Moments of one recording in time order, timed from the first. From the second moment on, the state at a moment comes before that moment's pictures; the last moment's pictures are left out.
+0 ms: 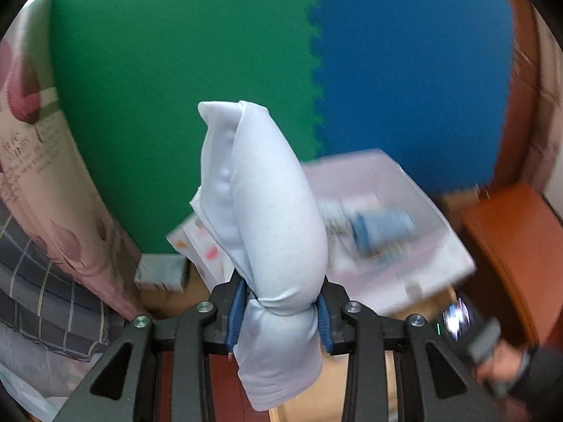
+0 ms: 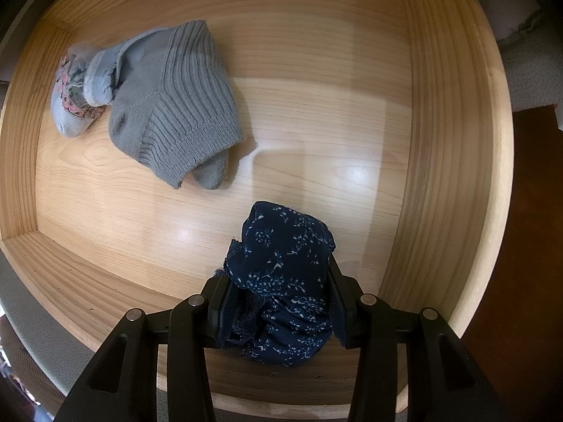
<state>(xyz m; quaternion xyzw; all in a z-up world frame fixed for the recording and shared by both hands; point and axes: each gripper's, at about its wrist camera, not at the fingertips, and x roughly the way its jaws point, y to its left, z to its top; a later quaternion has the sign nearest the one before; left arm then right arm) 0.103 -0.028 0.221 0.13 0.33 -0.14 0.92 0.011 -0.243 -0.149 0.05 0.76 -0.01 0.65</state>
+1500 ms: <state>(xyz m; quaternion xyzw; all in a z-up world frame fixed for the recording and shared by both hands) 0.189 -0.049 0.159 0.15 0.39 -0.12 0.90 0.011 -0.249 -0.149 0.05 0.76 -0.01 0.65</state>
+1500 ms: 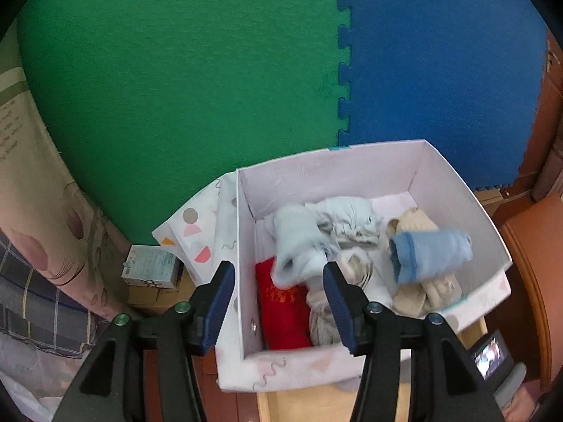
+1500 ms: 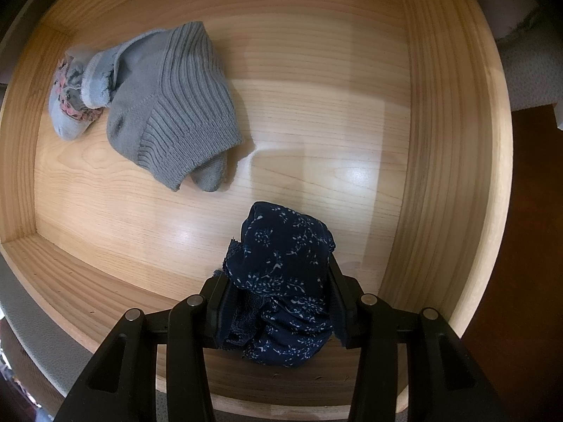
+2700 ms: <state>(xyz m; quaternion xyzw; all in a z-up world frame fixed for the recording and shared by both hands) 0.057 -0.004 -0.033 0.09 0.51 -0.04 0.85 0.002 -0.261 -0.098 0.06 0.68 -0.03 0.73</state>
